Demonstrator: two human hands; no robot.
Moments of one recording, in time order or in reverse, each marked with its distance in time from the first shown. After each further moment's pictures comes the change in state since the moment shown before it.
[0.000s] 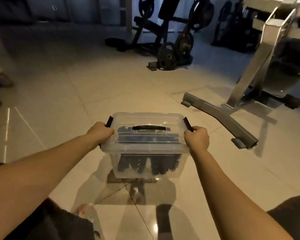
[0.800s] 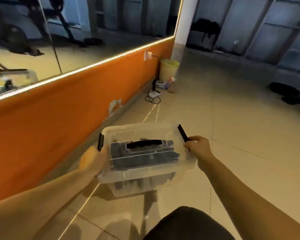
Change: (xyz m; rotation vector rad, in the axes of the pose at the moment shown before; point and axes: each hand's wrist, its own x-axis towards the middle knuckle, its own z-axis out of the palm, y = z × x) left_hand -0.073 -0.319 -0.224 -0.368 0.884 -0.722; right_hand -0.182 -0.257 0.404 -0.067 -1.080 -0.468
